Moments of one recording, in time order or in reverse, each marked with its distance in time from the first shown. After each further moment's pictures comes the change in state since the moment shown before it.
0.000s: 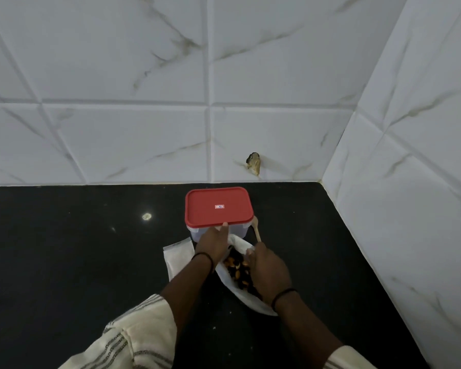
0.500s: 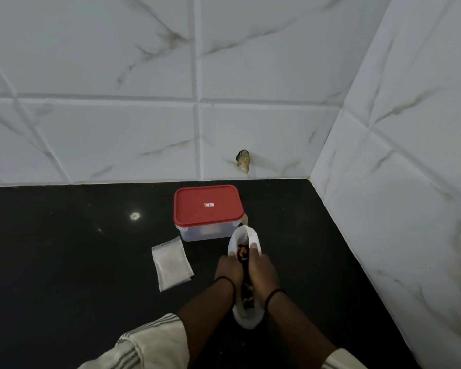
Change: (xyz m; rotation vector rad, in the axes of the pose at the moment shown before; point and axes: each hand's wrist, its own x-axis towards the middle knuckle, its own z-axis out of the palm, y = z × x) left_hand -0.034 -0.014 0.072 -0.207 -0.111 -0.369; right_hand 0.005 -0.008 0.005 0.651 -0.111 0.763
